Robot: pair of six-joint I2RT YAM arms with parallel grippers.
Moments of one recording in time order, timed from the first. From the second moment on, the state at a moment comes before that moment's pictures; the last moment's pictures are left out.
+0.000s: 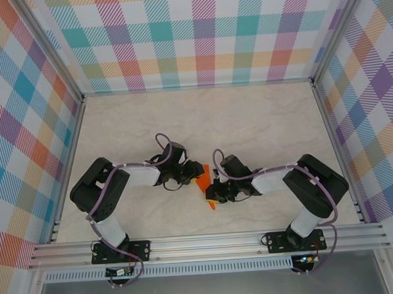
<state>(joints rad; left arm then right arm) -0.62 1.75 0.77 0.10 0.43 -1.03 0.78 1.62 0.55 0.11 -0.62 0.98</state>
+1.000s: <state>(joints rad) -0.65 1.54 0.93 -0.34 0.23 -0.95 0.83 1.04 0.47 -0.46 -0.07 1.00</state>
